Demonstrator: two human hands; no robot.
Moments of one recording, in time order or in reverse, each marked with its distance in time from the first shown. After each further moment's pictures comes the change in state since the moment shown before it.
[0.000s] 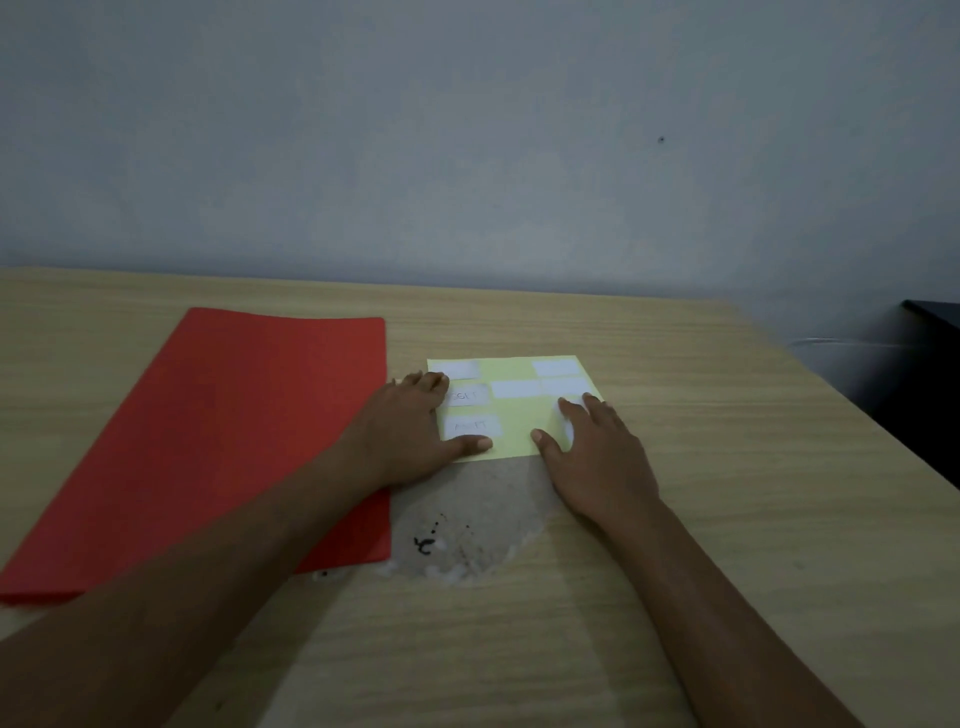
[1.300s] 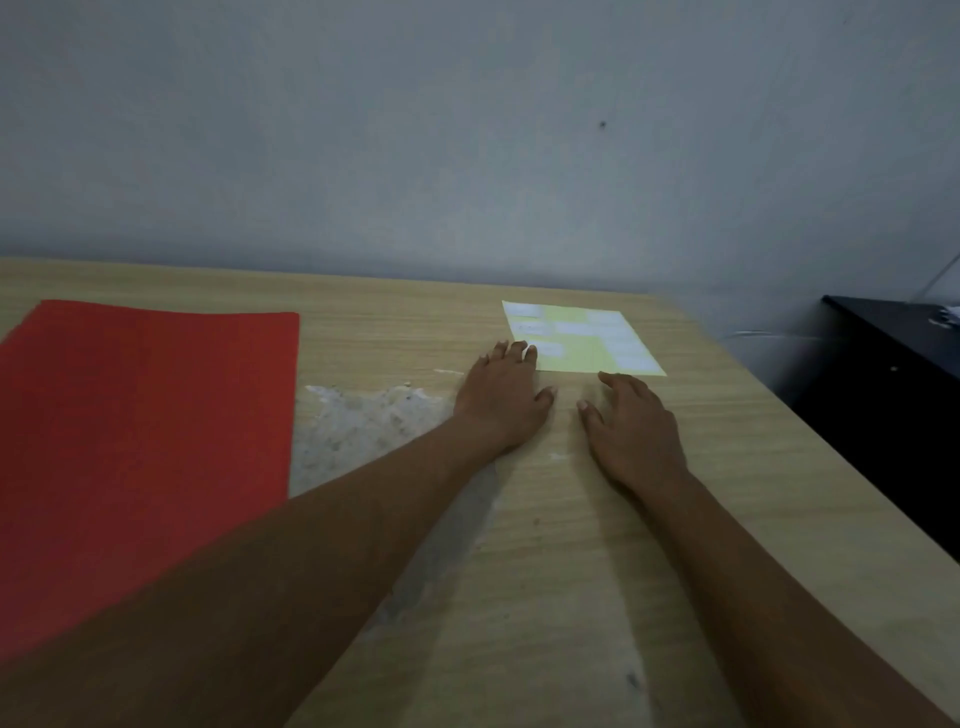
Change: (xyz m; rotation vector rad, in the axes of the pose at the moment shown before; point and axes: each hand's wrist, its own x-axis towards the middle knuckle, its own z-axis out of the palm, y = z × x) left_hand 0.130 0.141 0.051 -0.131 0.047 0.113; right_hand 0.059 0.107 -0.035 -0.030 0.227 0.093
